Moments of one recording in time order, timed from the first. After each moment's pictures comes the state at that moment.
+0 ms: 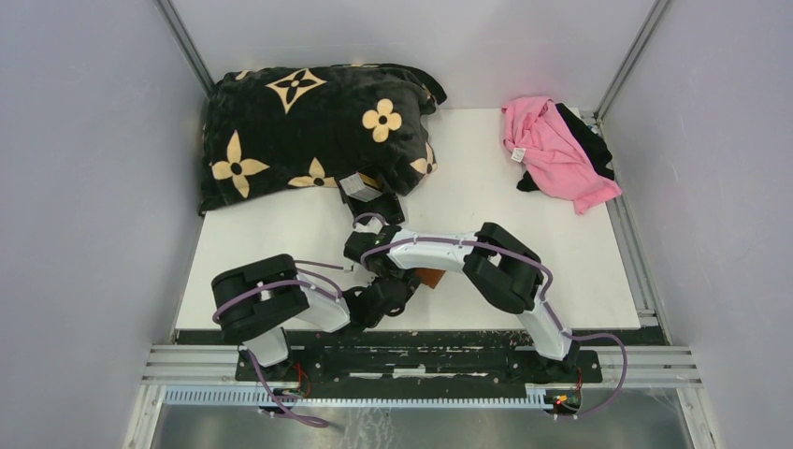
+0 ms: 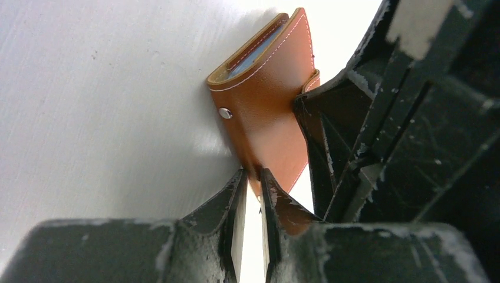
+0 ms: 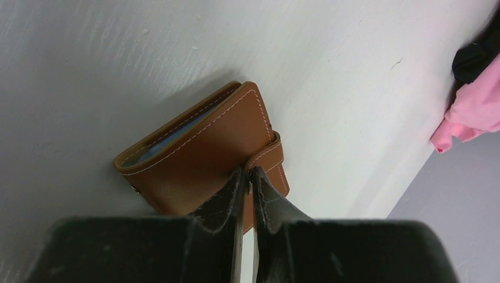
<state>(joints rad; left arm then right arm) -1.16 1.66 0.40 0.58 -0.55 -1.66 1.11 2.16 1.56 -0.92 0.69 0.34</state>
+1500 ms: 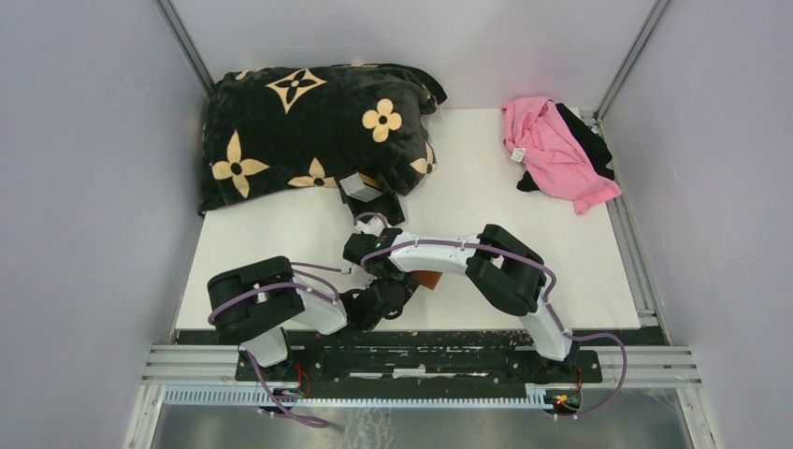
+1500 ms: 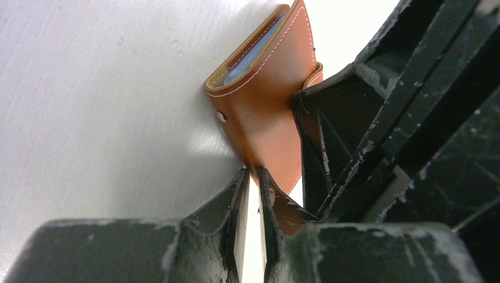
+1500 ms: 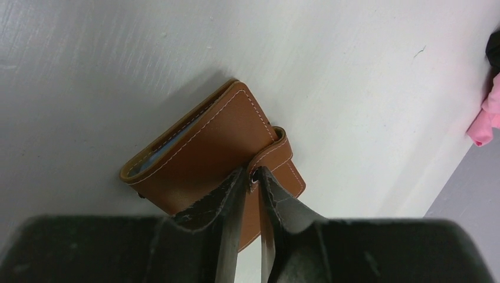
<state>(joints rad) -1.17 1.64 0.37 0.58 -0.56 -1.68 1.13 2.16 1.54 -0.90 0.67 0.44</state>
